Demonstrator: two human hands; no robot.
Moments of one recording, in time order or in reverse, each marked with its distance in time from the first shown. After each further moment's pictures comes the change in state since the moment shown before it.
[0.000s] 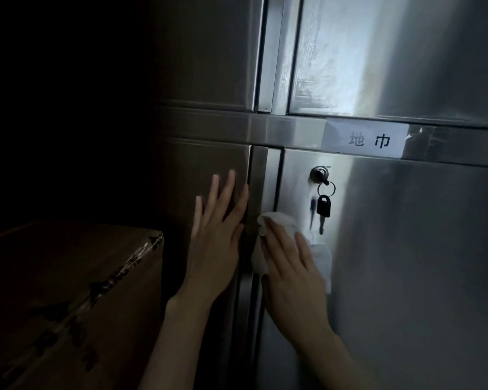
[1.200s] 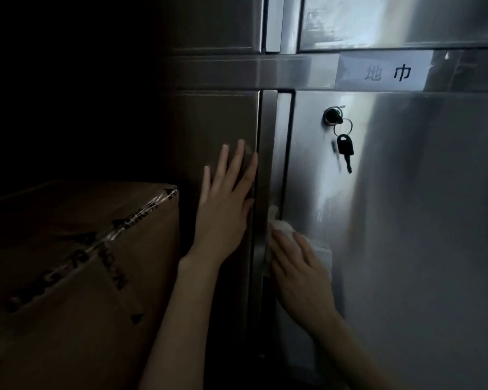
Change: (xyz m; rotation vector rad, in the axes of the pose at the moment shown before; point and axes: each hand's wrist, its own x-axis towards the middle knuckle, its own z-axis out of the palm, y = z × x) left_hand -0.025 -0.005 -0.004 0.255 -0.130 0.030; right_hand -0.066 -0.025 0.025 -0.024 -0.130 -0.149
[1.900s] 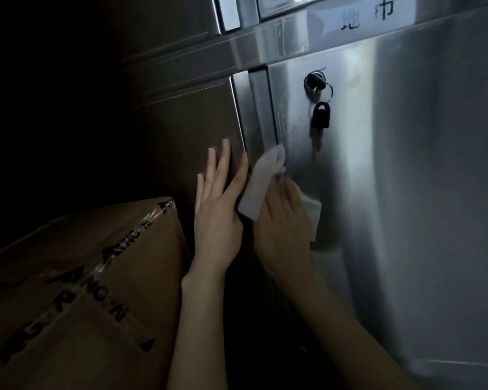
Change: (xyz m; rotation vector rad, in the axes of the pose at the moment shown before) left_hand -0.004 -0.008 0.000 -0.160 0.015 -0.022; right_hand 0.073 -0.025 0.000 0.358 0.294 0.482
